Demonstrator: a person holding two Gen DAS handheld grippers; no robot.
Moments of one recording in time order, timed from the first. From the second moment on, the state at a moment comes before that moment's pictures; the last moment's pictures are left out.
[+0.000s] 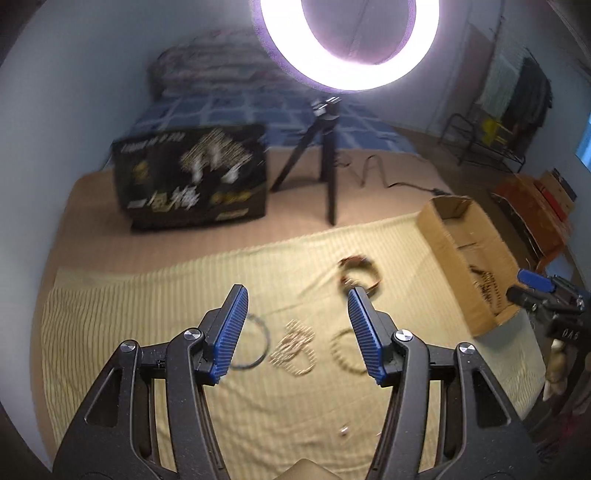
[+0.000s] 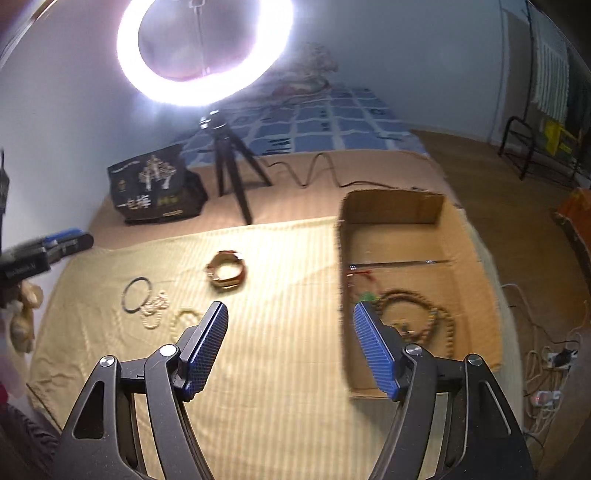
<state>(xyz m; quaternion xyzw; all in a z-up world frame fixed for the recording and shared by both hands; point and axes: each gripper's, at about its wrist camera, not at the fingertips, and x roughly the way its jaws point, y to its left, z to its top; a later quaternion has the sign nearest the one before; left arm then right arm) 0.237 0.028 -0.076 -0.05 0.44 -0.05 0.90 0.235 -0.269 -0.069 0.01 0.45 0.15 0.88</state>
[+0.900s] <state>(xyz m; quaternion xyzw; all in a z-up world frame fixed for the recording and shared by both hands) 0.274 0.114 -0.199 -0.24 0.55 0.00 0.80 0.301 -0.190 -0.135 0.00 0.51 0.15 0.85</state>
